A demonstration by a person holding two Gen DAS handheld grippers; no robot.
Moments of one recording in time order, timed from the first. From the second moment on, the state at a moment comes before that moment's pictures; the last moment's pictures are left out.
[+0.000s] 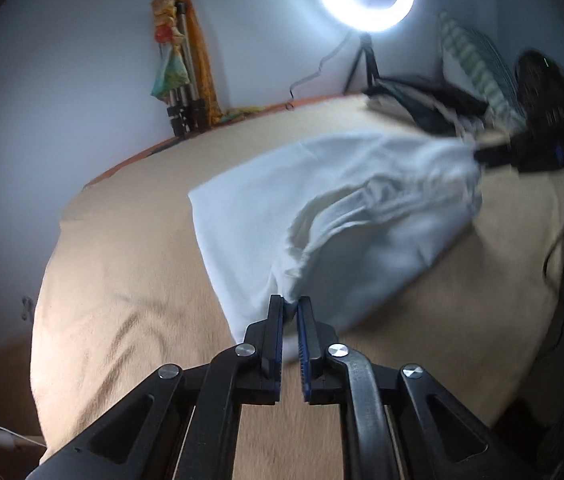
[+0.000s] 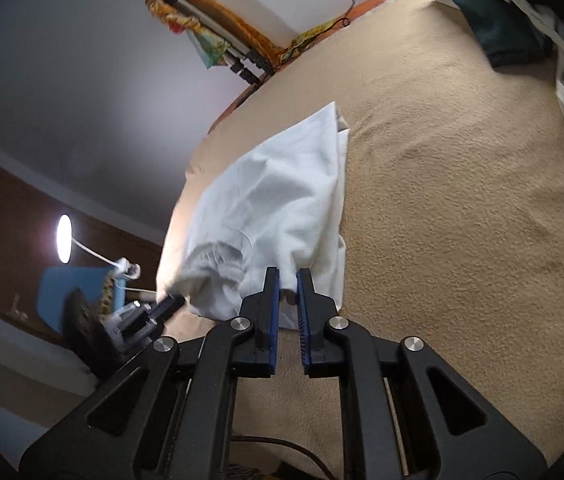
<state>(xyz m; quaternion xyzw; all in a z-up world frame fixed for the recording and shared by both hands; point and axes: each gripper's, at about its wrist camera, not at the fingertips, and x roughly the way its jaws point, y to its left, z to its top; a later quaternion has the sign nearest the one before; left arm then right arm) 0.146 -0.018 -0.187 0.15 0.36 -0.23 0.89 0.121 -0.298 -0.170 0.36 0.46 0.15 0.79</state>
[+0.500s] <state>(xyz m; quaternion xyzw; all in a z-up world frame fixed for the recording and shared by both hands) 0.186 0.073 -0.199 -0.25 0.44 -0.21 0.83 0.119 -0.292 -0.190 0.39 0.49 0.15 0.77</state>
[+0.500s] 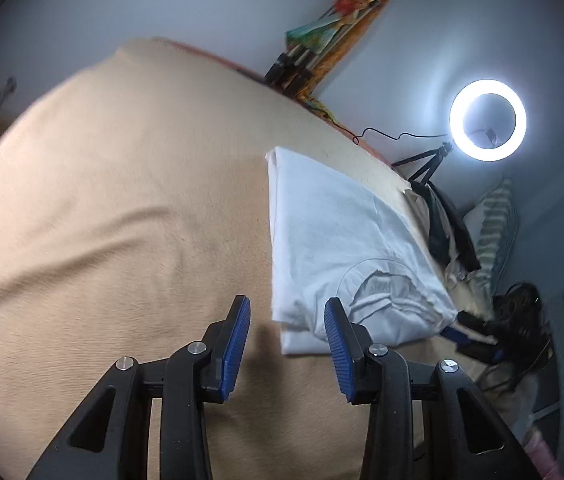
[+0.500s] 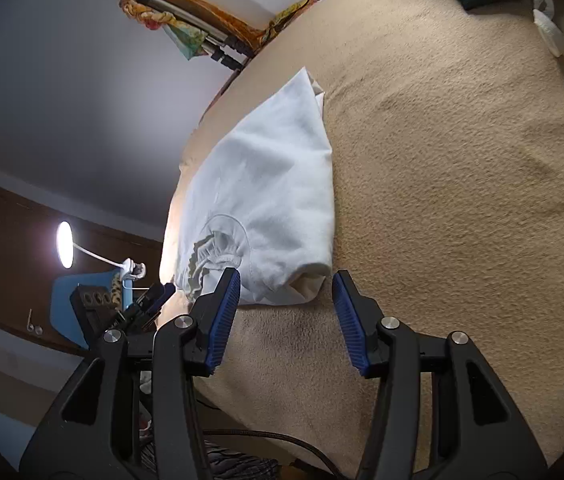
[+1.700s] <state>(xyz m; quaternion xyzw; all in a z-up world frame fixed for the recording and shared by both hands) 0.182 0.061 -0.181 -0.23 0.45 -0.22 0.84 0.109 -0.284 -0.156 0.39 0.45 0.17 0.79</state>
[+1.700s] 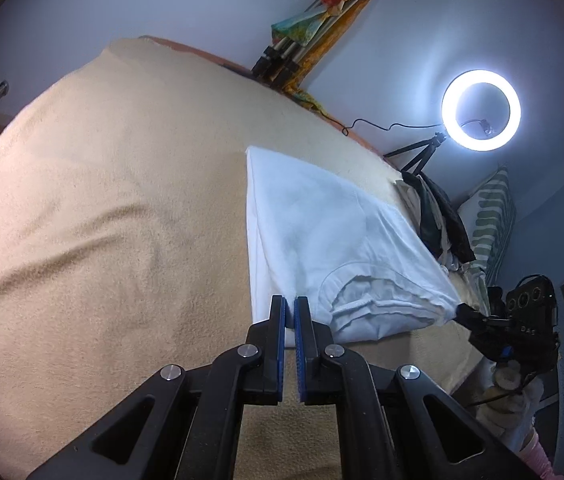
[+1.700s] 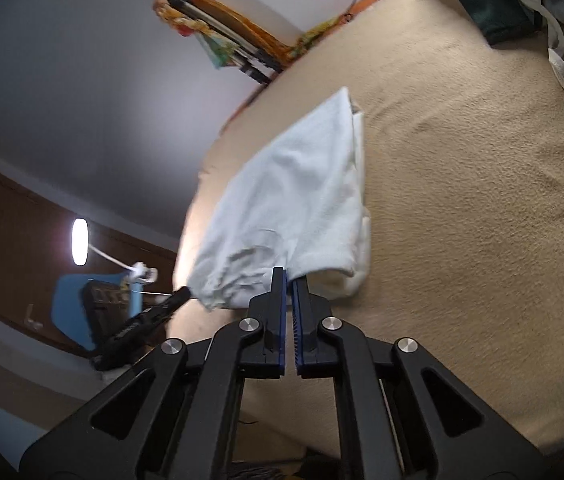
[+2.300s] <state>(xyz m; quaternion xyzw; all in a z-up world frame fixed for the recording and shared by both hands) 0.194 0.037 -0.148 -0.15 0.41 -0.19 0.88 0.138 -0.272 -0.105 0.19 0.42 0.14 0.88</state>
